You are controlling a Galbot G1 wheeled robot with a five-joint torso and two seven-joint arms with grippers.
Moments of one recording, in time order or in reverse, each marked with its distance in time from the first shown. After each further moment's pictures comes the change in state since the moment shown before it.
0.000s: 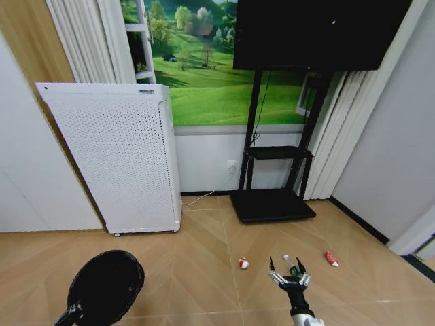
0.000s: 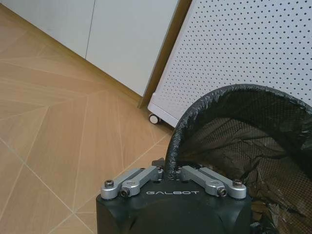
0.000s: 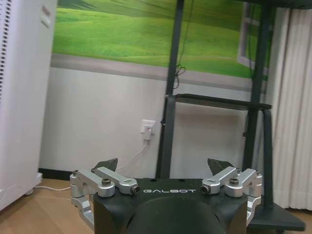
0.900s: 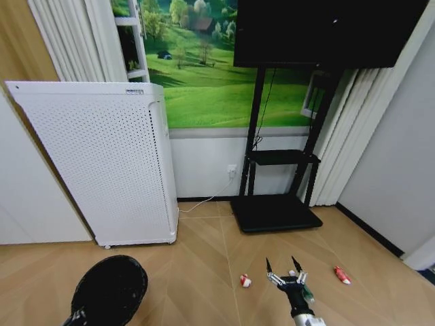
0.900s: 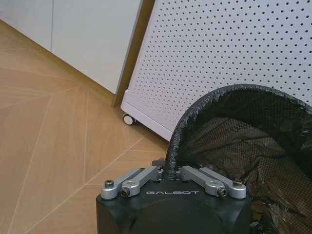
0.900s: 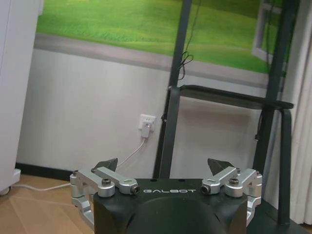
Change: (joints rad) left arm 0.034 -0.033 0.020 -0.005 0.042 -0.014 0.043; right arm 0.035 -0.061 -0.022 -0.066 -0.019 0.013 0.038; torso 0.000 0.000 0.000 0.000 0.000
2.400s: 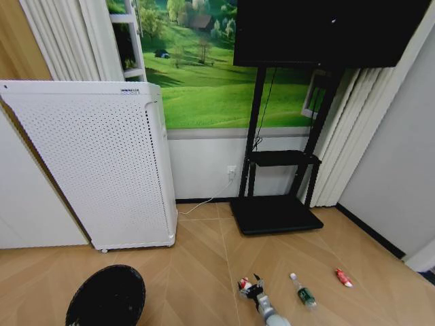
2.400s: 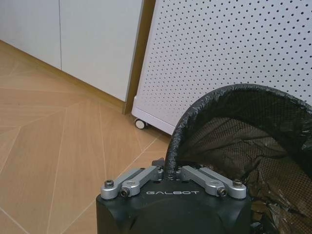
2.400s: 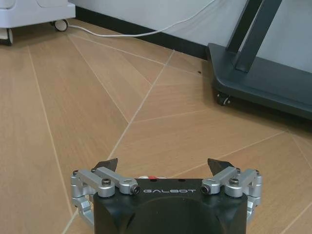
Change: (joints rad) left arm 0.083 -0.050 -0.009 -0.024 0.136 -0.061 0.051; right arm 0.549 -0.091 -0.400 -0.856 -0.031 -0.220 0.057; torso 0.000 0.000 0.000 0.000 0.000
